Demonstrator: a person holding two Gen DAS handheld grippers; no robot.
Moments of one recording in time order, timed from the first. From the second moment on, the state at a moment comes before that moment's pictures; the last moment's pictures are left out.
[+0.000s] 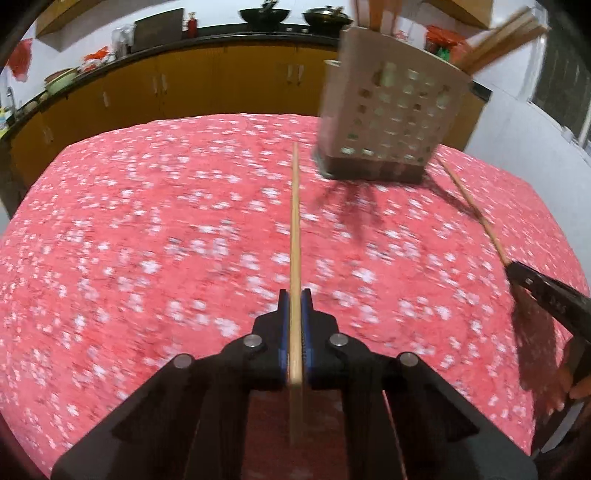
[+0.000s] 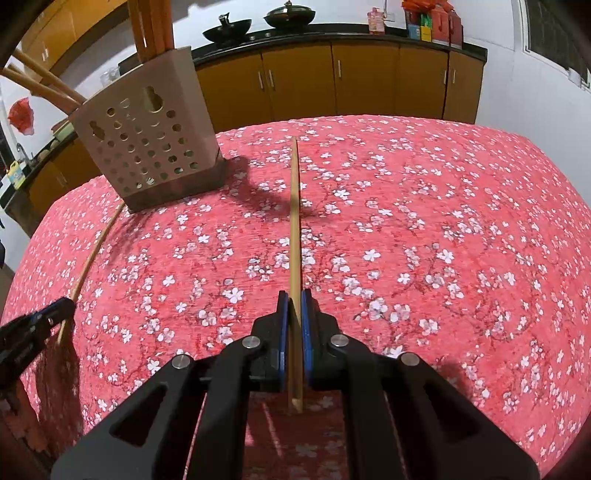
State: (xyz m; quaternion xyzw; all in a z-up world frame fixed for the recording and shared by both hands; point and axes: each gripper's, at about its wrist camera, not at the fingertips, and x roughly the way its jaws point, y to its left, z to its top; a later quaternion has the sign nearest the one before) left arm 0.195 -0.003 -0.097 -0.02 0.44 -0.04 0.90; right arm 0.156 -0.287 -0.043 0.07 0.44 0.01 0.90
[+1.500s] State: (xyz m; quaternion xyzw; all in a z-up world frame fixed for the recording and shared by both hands) left arm 0.205 0.036 -0.097 -0.04 0.43 0.00 0.90; right arm 0.158 -0.283 -0.044 0.05 0.43 0.01 0.90
